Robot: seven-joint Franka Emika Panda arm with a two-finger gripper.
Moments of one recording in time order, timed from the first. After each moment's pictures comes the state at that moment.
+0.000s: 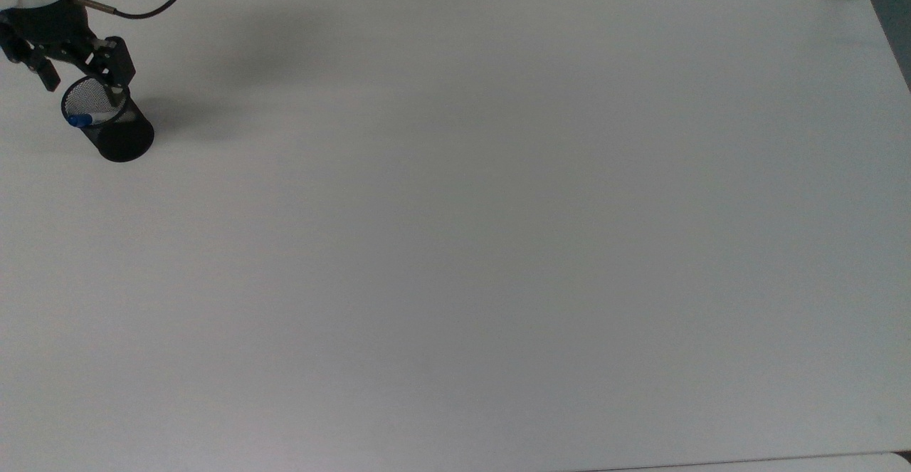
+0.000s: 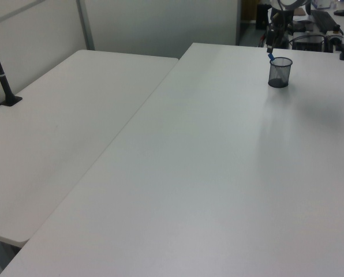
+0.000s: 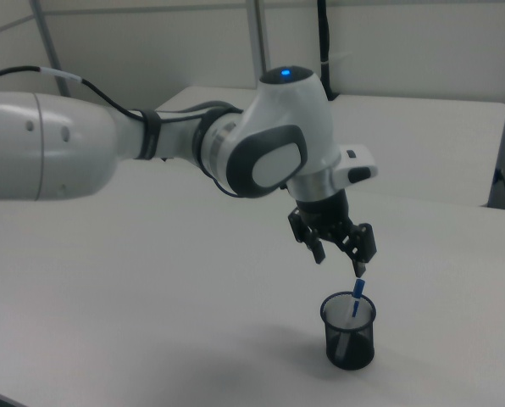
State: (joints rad) arm -0.51 0.27 0.00 -1.69 -0.08 2.15 -0.31
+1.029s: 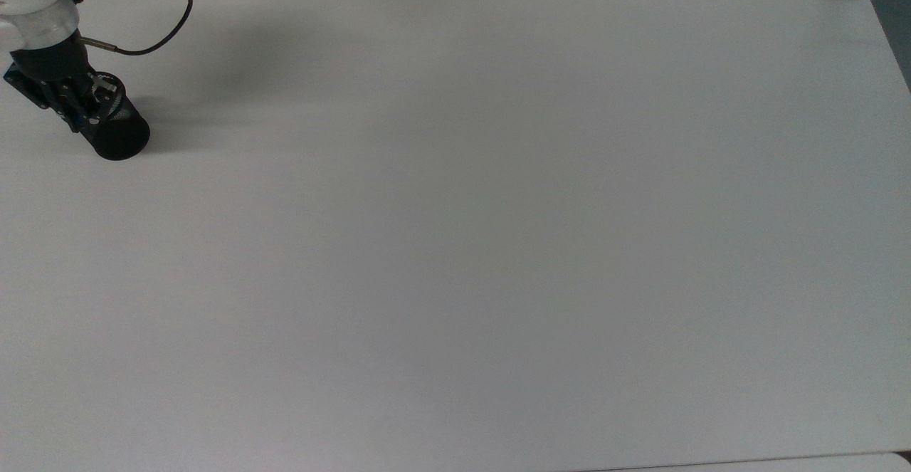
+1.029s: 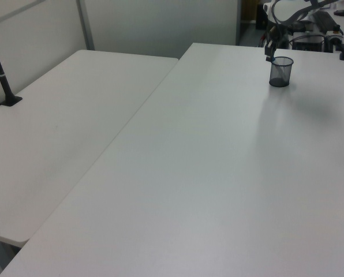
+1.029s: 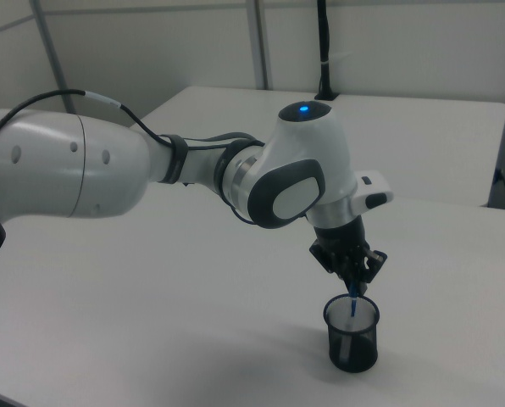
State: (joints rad) arm -0.52 0.37 -0.01 -1.69 -0.08 2.26 -0.38
